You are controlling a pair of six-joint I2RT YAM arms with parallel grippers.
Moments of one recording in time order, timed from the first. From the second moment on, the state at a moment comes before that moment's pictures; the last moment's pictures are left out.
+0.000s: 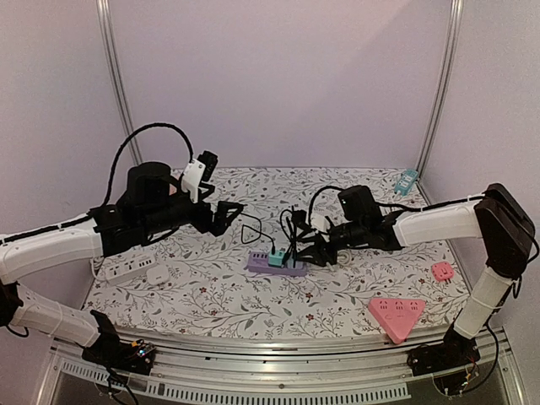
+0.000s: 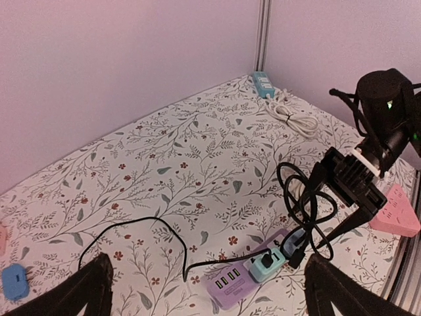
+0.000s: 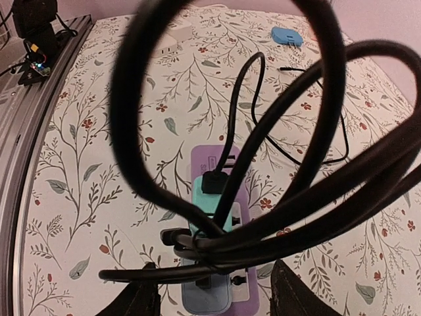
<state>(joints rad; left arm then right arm) -0.77 1.19 0.85 0.02 -0.04 -0.04 0.72 1.69 0.93 0.13 -0.54 -0.43</state>
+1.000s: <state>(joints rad) -0.83 1.53 0.97 -0.07 0.13 -0.01 0.78 1.81 0.91 0.26 -0.43 -0.50</state>
